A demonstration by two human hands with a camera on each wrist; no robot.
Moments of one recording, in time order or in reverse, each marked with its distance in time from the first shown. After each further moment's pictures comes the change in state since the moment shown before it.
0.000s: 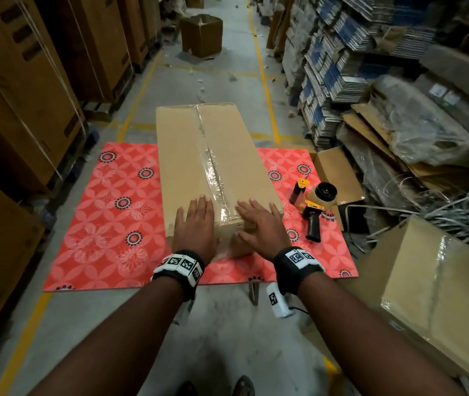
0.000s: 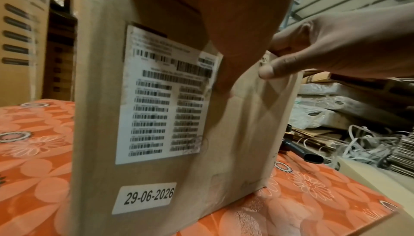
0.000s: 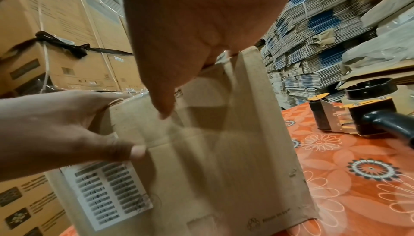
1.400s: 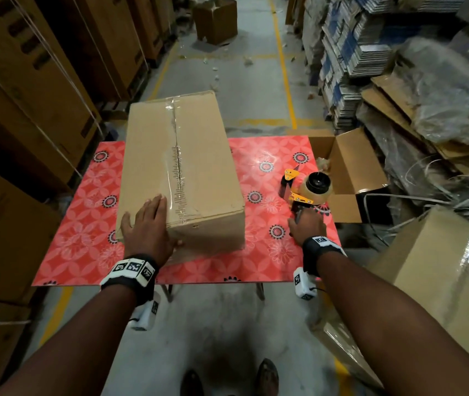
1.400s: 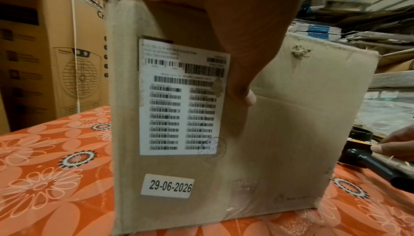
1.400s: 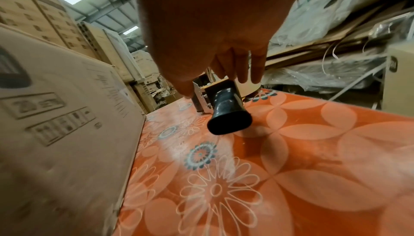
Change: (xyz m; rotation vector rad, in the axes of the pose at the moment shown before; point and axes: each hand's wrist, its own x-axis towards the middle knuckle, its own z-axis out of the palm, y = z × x) left_hand 0.001 0.020 -0.003 0.051 0.027 -0.213; right_hand -0.013 0.226 0.013 0.013 -0.037 0.650
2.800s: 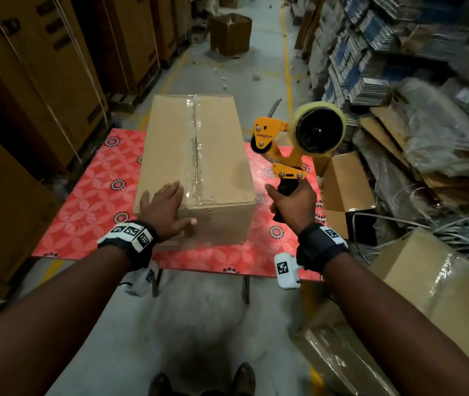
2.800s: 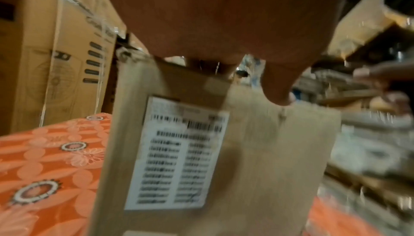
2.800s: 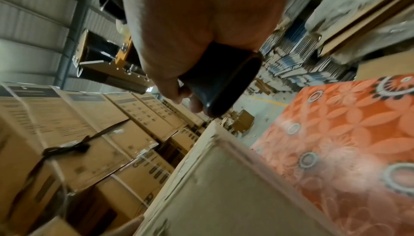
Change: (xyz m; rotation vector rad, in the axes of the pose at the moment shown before) left_hand 0.000 -0.019 -0.019 -0.193 -0.183 0.145; right_hand -0.087 -0.115 -0.097 0.870 0.148 -0.189
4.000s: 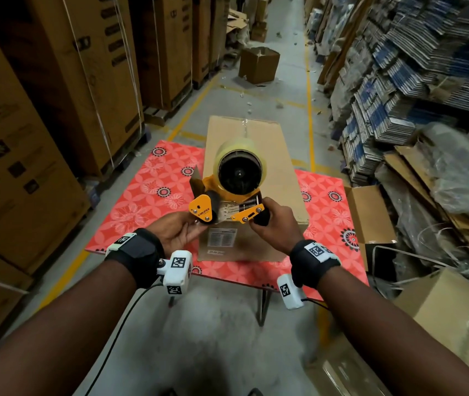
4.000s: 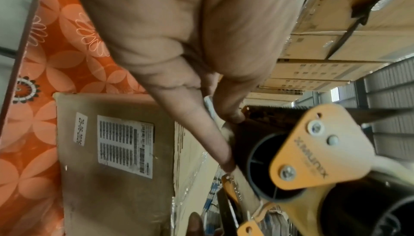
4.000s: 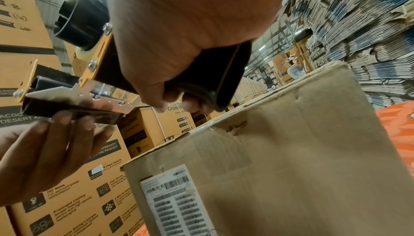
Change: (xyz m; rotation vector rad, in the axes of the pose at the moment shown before) left_hand -0.075 -0.066 -0.069 -2.071 -0.190 -0.637; right_hand -0.061 -0.043 0.125 -0.372 -0.443 -0.509
